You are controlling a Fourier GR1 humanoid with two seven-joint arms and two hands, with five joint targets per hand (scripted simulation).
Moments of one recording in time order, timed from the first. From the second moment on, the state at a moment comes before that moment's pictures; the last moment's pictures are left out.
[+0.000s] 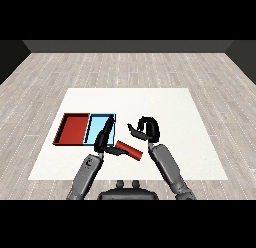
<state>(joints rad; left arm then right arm) -0.16 0.00 -0.32 -1.57 0.02 0.15 -0.21 -0.37 0.00 0.32 -1.51 -0.12 -0.38 -0.27</state>
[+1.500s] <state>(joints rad) -0.31 0.00 -0.48 -1.30 0.21 0.26 -0.29 -0.37 0.00 0.47 -1.56 -0.19 -0.45 -0.32</state>
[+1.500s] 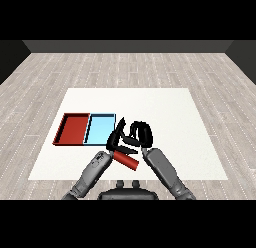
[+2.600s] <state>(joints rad) -0.40 0.00 -0.57 -1.20 0.40 0.53 -0.34 -0.45 0.00 0.56 -1.48 -0.27 -0.54 -0.36</state>
